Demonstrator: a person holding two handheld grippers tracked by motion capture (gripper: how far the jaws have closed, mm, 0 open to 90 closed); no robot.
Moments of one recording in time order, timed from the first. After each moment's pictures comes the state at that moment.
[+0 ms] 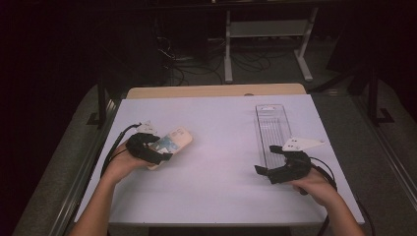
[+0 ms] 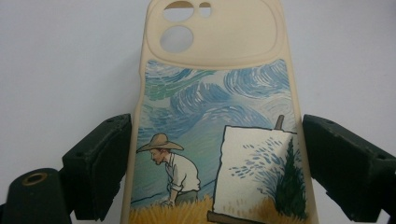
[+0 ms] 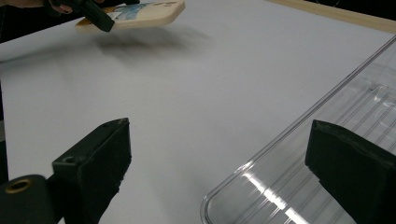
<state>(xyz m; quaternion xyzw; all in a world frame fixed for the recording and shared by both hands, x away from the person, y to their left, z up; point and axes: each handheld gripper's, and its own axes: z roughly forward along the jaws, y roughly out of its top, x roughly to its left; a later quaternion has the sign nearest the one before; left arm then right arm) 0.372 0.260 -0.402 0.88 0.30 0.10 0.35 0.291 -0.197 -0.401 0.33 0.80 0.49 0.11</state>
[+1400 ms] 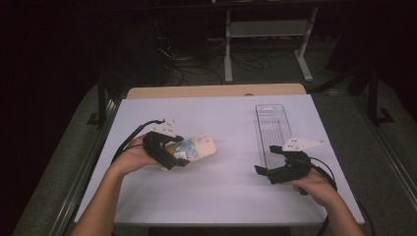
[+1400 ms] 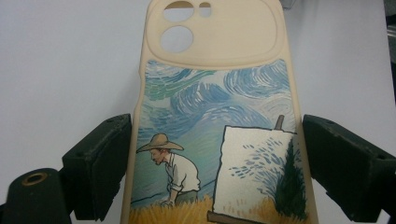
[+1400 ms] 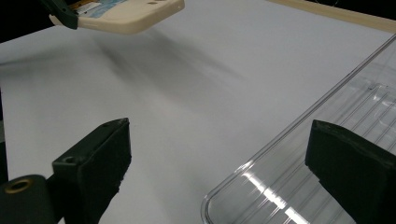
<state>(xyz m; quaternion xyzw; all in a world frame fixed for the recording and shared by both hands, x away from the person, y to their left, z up) 0.360 0.200 -0.366 0.92 0.14 0.03 0.37 0.290 -0.197 -0.401 0.33 0.80 0.49 0.11</state>
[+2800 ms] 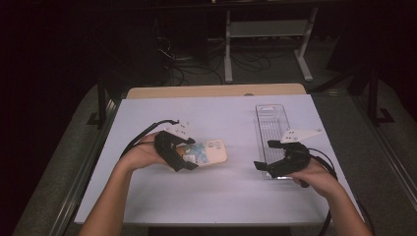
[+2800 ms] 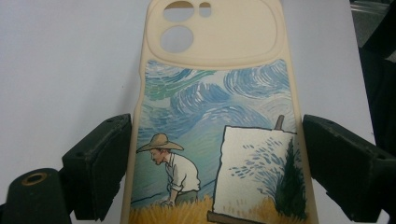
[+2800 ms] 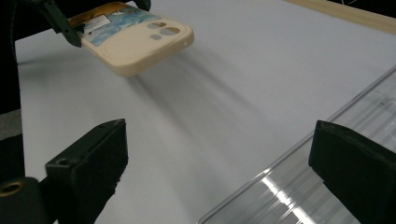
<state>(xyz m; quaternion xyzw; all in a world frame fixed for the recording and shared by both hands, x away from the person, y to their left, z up) 0.361 0.172 -0.365 0.93 0.08 0.00 0.35 0.307 -0.195 -0.385 0.31 0.82 0.48 0.08</state>
